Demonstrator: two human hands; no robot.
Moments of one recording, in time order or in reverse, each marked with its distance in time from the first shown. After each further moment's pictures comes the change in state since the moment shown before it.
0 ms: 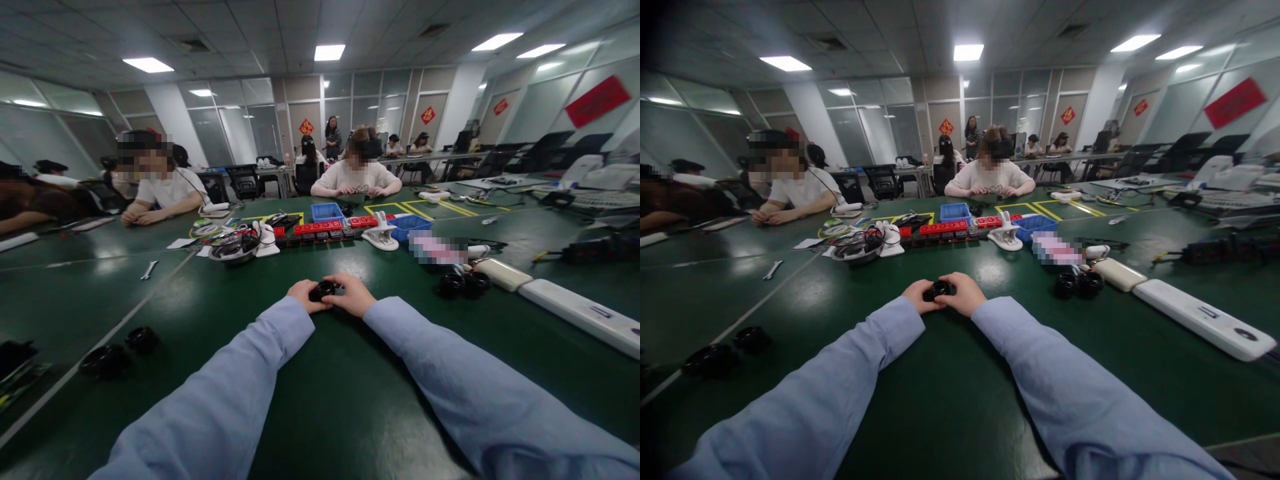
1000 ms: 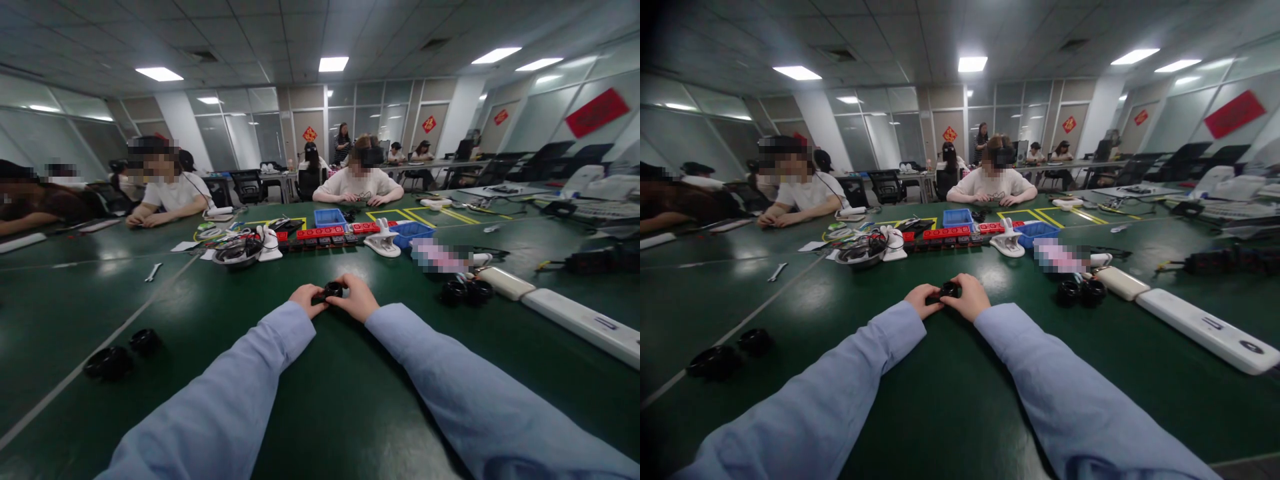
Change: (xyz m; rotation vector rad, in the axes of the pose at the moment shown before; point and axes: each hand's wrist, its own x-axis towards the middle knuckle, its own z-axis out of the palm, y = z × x) left_hand -0.002 0.000 0.002 -0.101 0.065 0.043; right_hand 0.001 0.009 0.002 -0.126 0.145 0.052
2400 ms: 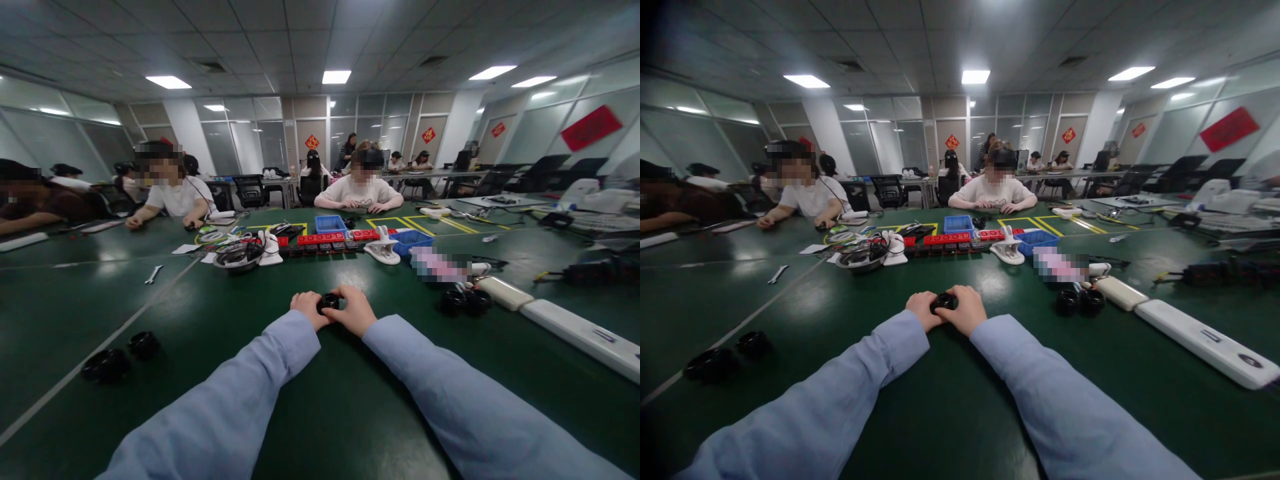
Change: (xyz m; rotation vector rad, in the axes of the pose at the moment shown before) left_hand -0.004 0.022 0.006 0.271 0.044 -0.189; right_hand -0.009 -0.015 0.000 -0.040 0.005 0.024
